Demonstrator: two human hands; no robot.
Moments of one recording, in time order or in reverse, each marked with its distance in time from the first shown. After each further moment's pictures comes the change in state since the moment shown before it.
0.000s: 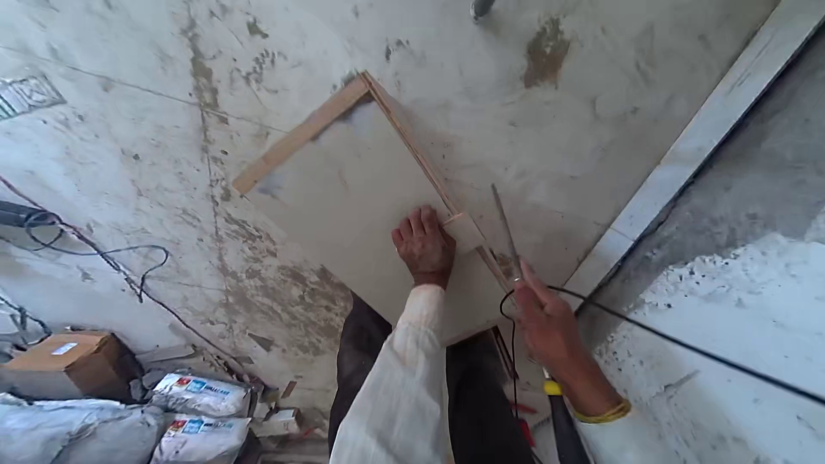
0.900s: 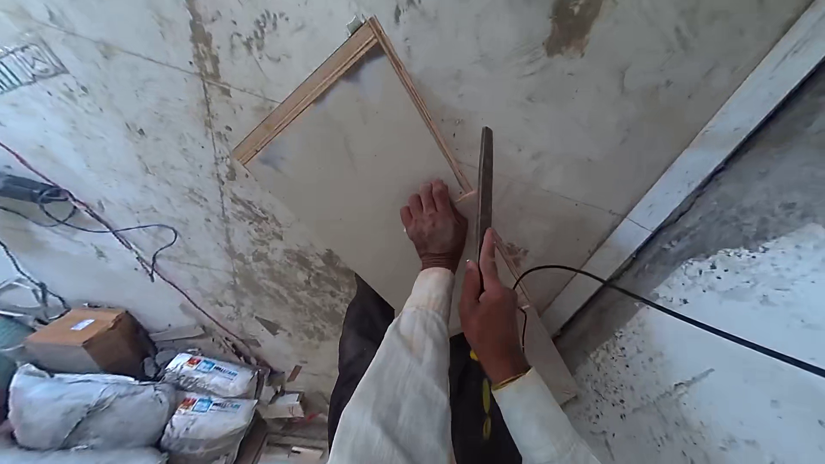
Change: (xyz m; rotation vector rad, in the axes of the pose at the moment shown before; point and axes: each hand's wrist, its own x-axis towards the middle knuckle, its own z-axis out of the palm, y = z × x) left_hand -0.005 0.006 -0.003 0.030 -0.029 -0.027; right_hand -0.005 -0.003 0.087 -0.189 0.301 -0.370
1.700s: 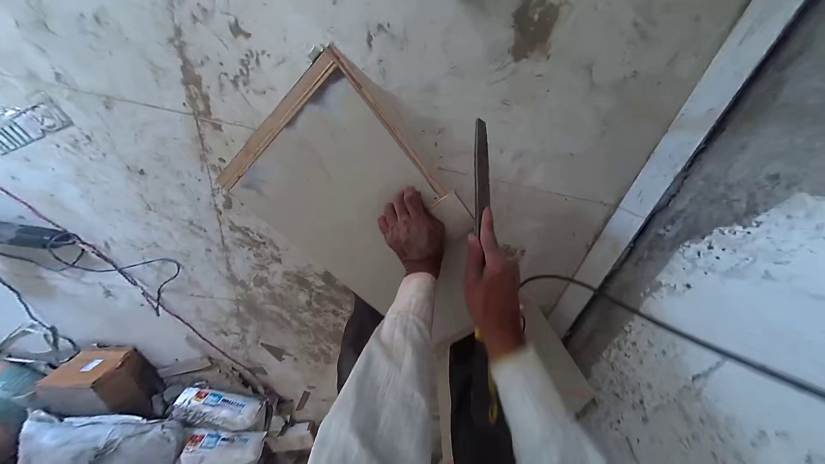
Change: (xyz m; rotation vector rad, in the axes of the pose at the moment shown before) left_hand -0.001 -0.002 0.001 -0.008 -0.005 0.015; right_hand 0.023 0.013 -0.006 0.034 0.086 0.030
